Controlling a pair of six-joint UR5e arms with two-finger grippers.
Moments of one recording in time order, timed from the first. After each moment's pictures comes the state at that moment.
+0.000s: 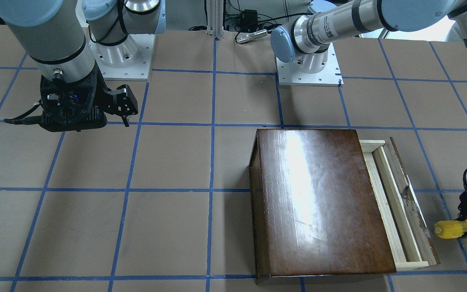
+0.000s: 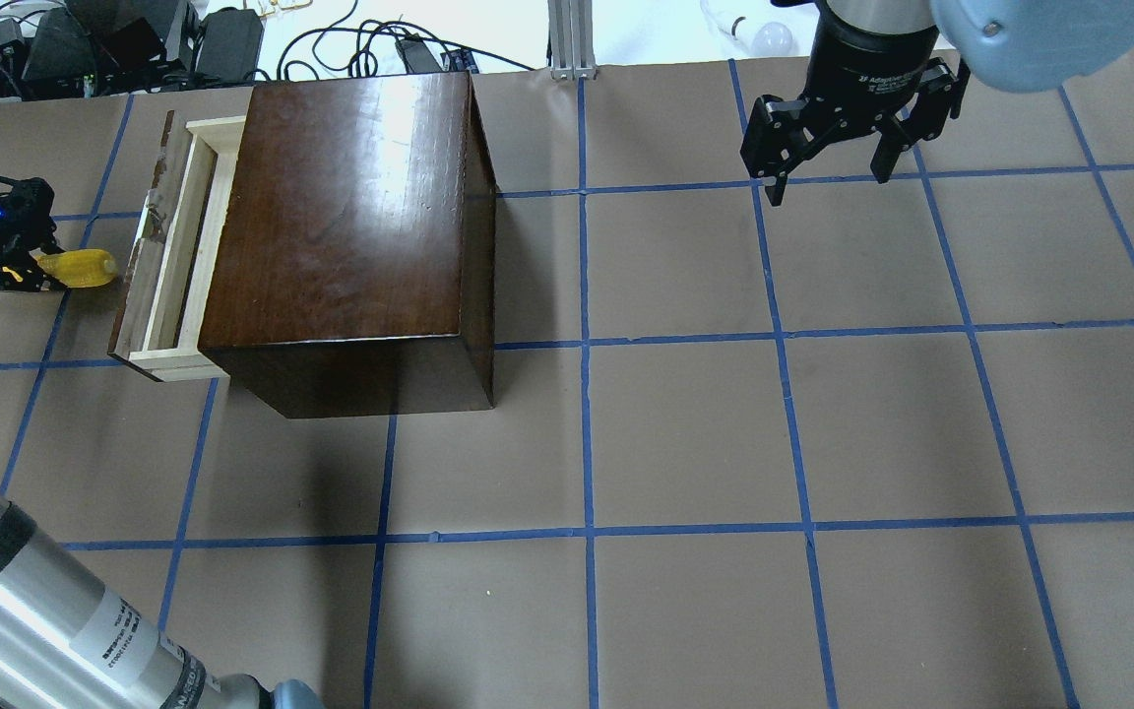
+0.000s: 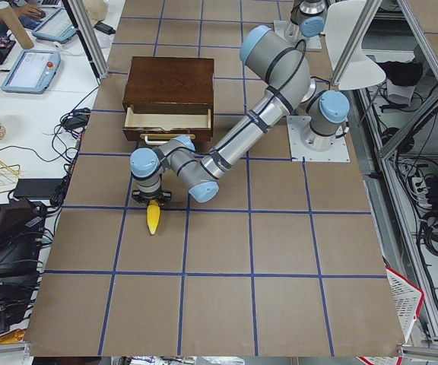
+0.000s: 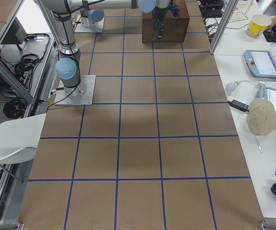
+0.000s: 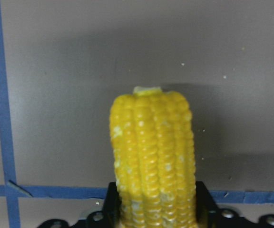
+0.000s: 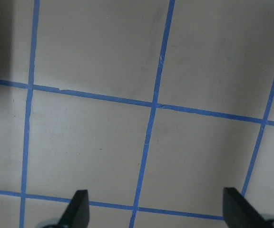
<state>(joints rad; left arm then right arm) -0.91 -2.30 -1.34 -0.98 1.53 2.22 1.64 -1.41 1.41 -1.52 -1.62 -0.10</state>
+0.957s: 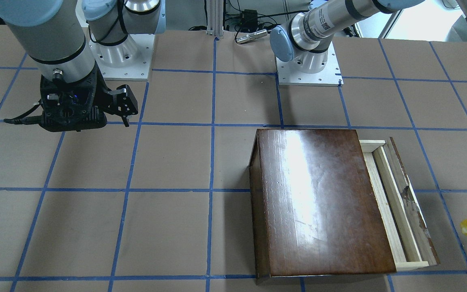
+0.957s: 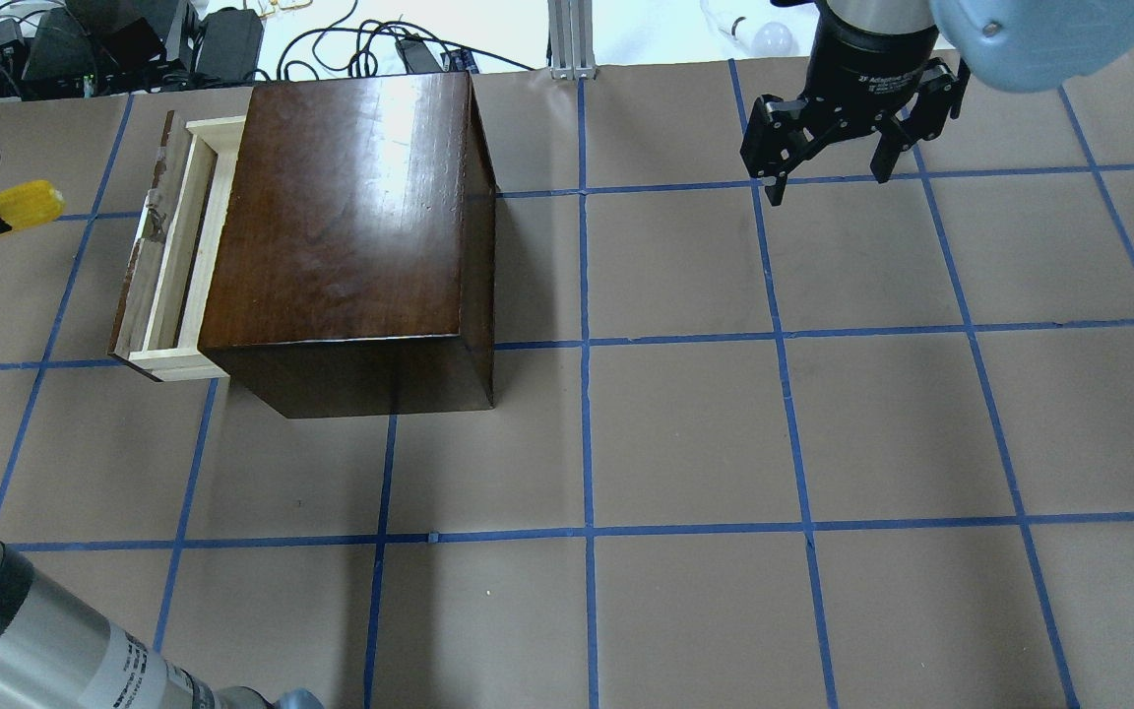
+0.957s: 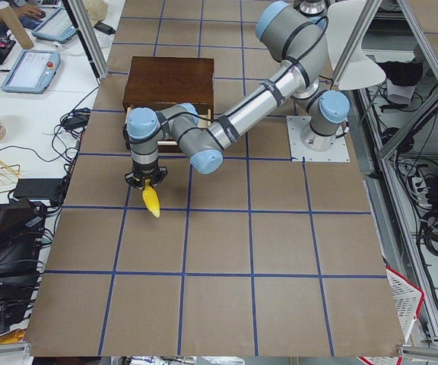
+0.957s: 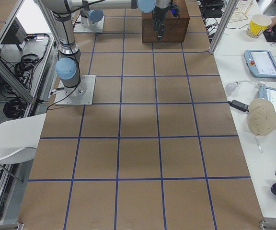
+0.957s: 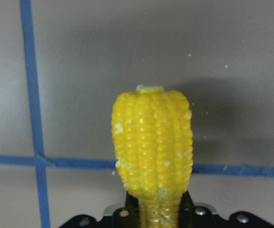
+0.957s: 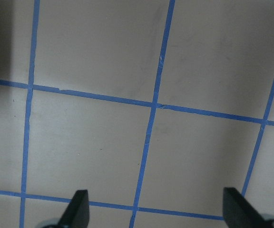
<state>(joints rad) -0.98 -2.11 -1.34 -1.06 1.61 1.69 1.64 -1.41 1.41 -1.52 -1.62 -0.10</state>
